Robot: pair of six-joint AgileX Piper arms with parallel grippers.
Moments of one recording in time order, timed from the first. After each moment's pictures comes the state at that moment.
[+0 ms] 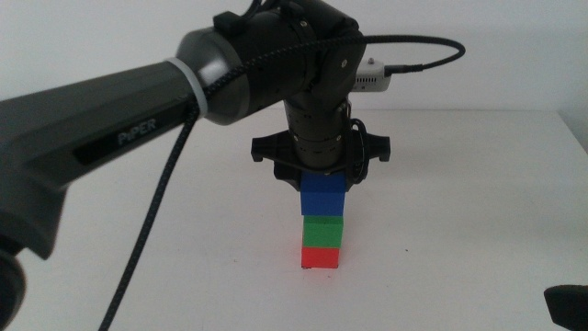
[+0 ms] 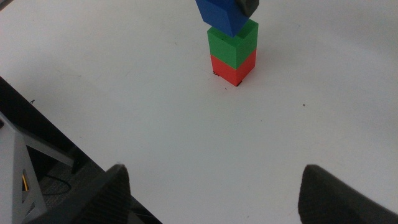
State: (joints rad) left arm -0.77 1.96 -1.78 0.11 1.19 -0.71; right arm 0.83 0.69 -0.96 -0.05 1.09 0.20
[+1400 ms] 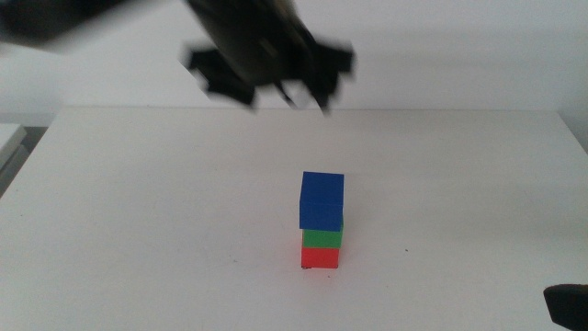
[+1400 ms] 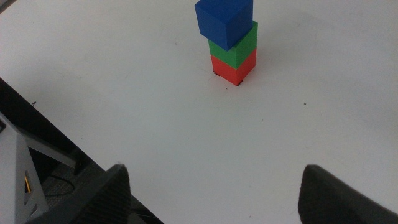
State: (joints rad) left arm -0.70 1.68 -1.78 0.10 1.21 -0.48; right arm 0.83 0.69 -0.96 -0.05 1.09 0.21
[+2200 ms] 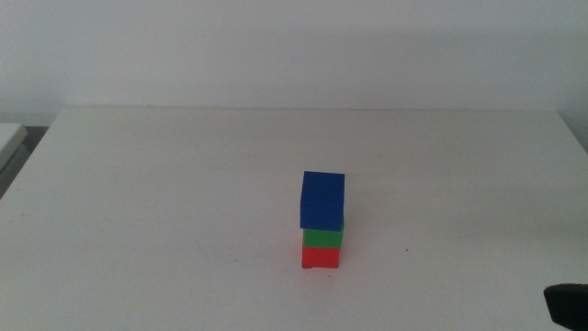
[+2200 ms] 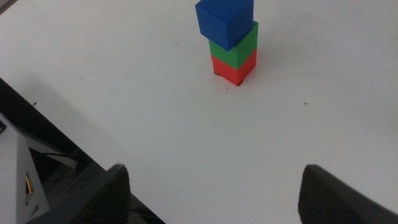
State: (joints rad) left arm -0.10 0.75 -1.38 0.05 1.13 0.10; right arm 0.83 0.69 -0.96 -0.04 1.09 0.21
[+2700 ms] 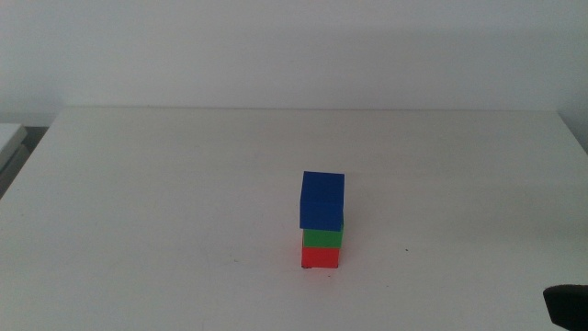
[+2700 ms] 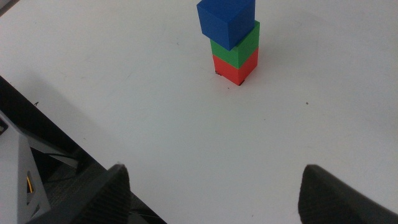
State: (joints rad) left arm -0.08 0.71 -1.38 -0.06 1.08 0.10; right arm 0.83 0.69 -0.96 -0.04 1.09 0.21
